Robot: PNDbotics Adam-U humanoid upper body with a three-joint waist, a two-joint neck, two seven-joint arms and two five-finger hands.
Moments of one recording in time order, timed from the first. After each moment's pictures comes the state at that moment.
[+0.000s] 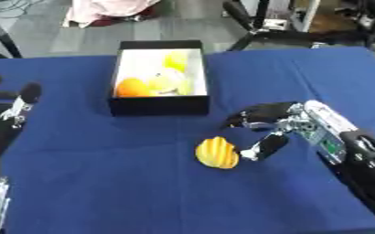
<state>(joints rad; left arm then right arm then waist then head) -0.19 0.20 -0.06 -1.84 -0.13 0.27 0.33 -0.54 -0.48 0.40 -1.30 0.85 -0.49 0.64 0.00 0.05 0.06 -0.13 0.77</state>
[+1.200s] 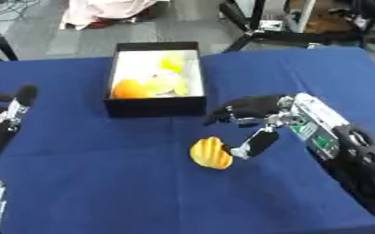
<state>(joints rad) -0.19 0.20 -0.06 -1.84 -0.13 0.27 0.32 -0.56 -0.48 0.44 -1.41 0.78 -0.51 0.67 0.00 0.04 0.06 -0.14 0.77</state>
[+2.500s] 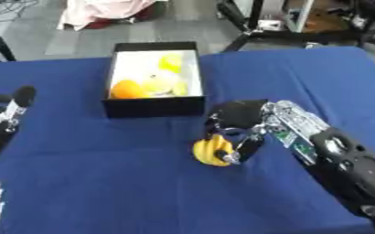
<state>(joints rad) -0.19 0.20 -0.06 -1.84 -0.13 0.27 0.32 -0.55 -0.43 0.45 -1.40 1.05 -0.54 0.46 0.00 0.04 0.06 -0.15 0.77</state>
